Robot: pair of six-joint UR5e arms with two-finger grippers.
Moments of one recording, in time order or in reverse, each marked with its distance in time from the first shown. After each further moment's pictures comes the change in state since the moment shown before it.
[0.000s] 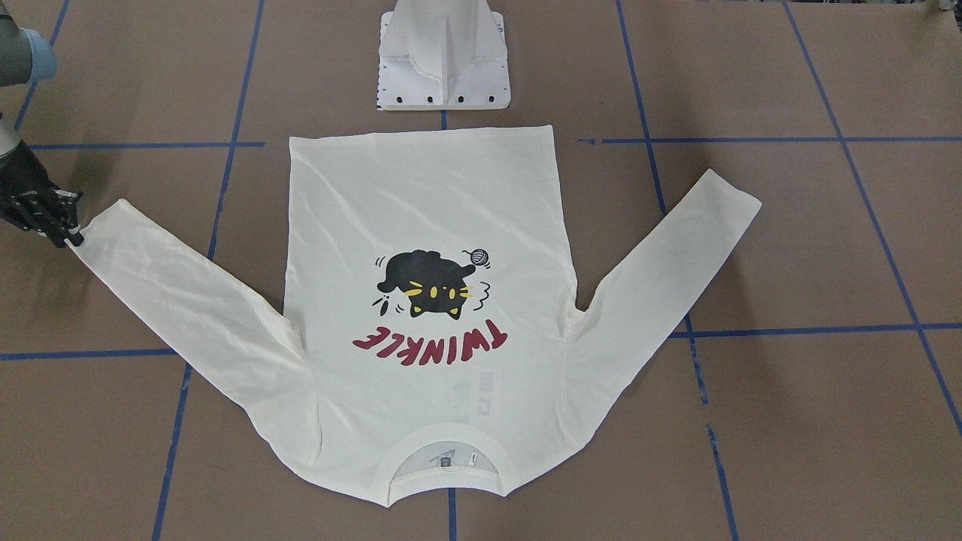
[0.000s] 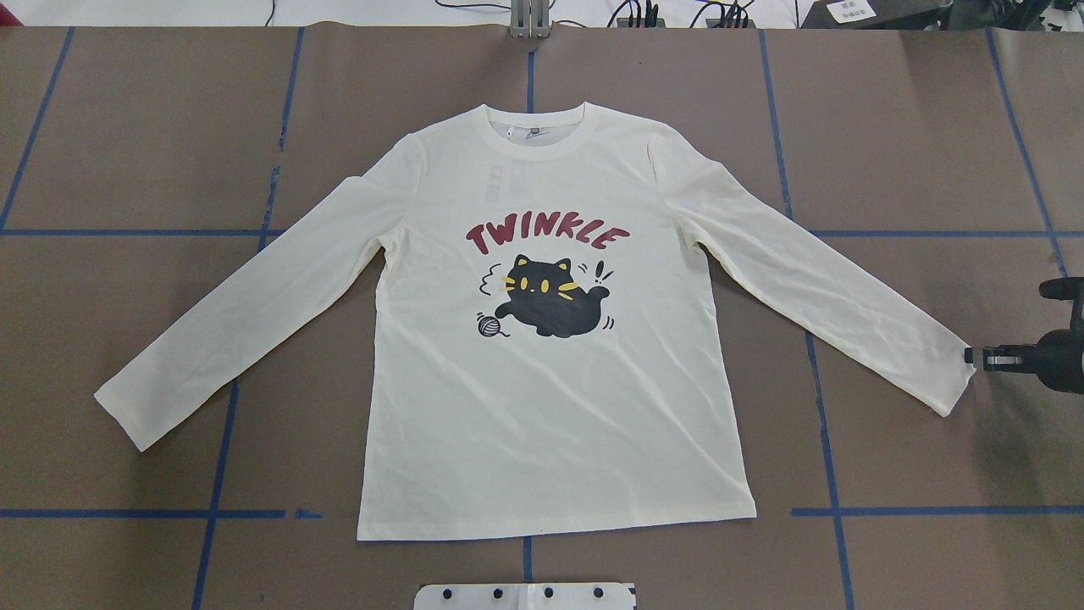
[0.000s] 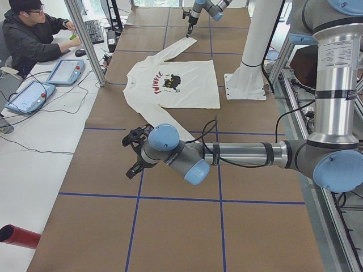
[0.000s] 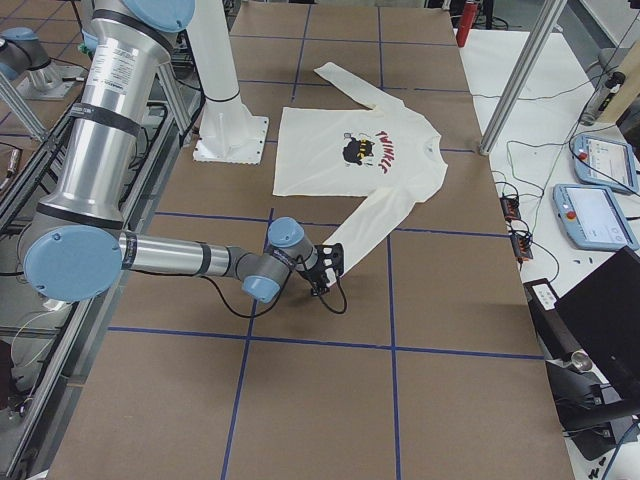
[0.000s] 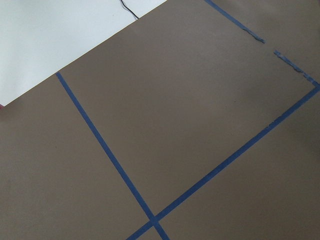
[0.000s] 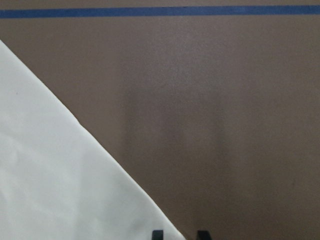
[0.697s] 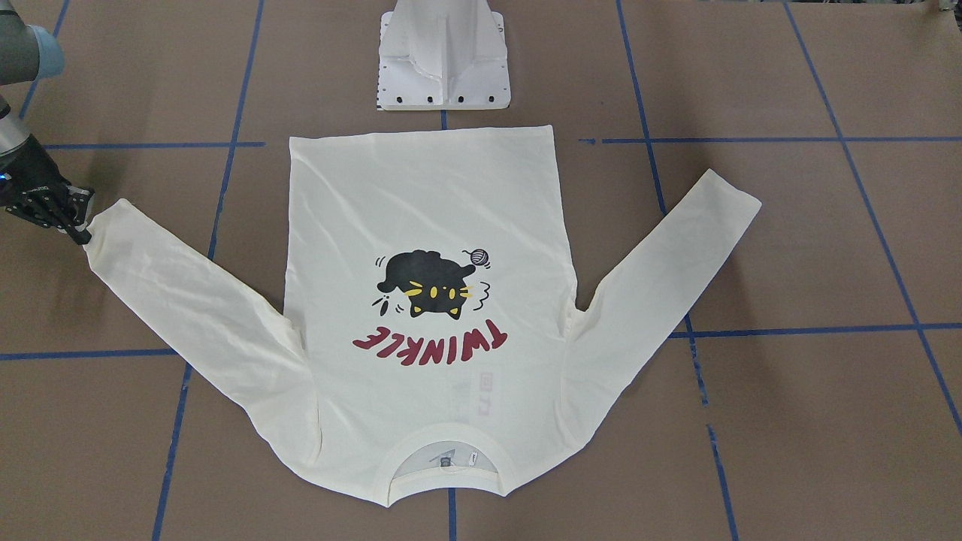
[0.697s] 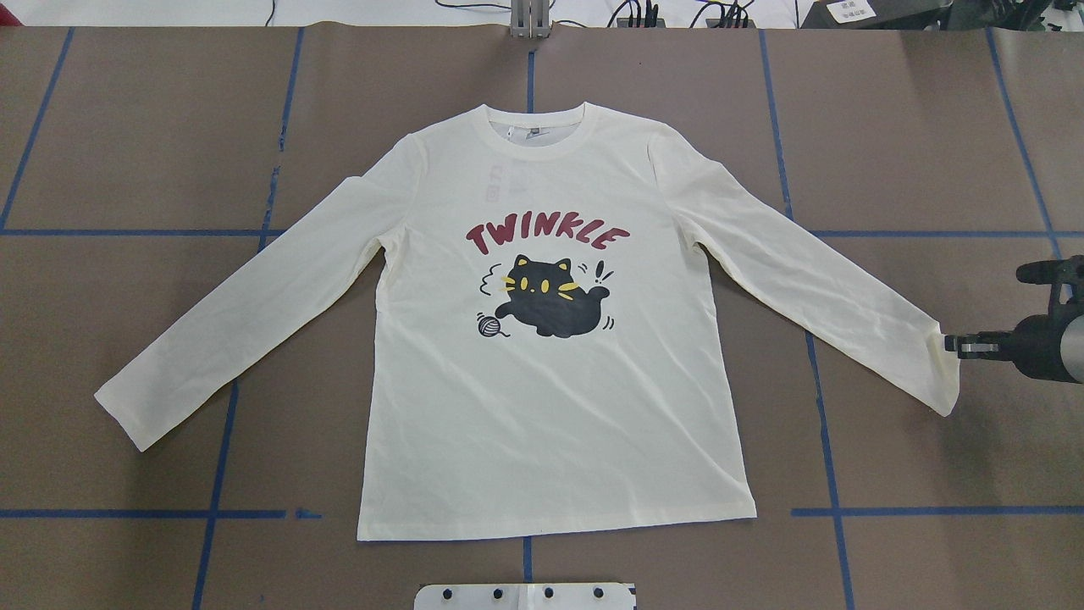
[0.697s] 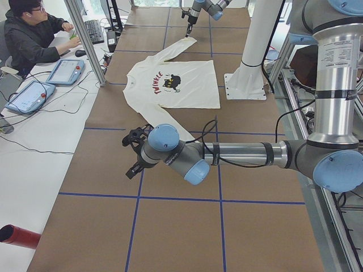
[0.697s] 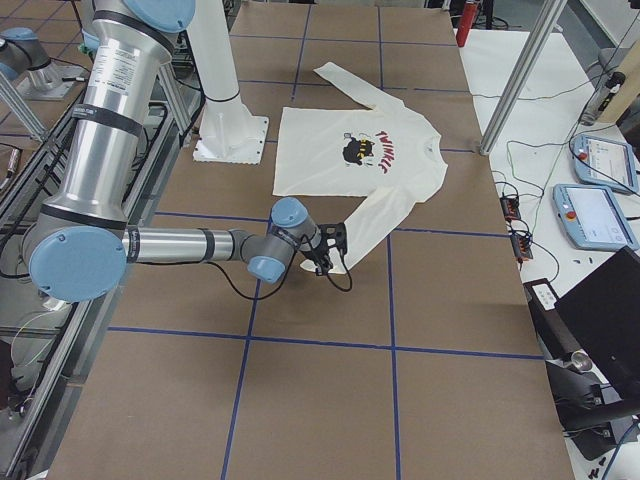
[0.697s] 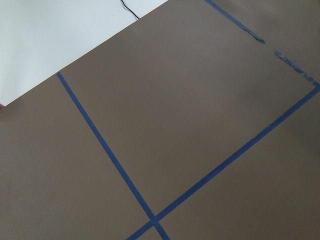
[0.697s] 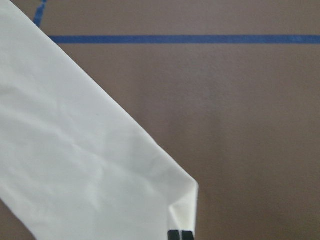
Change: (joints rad) left arm 0.000 -0.001 0.000 0.000 0.000 -0.001; right arm -0.005 0.031 0.157 -0.151 0.009 -0.002
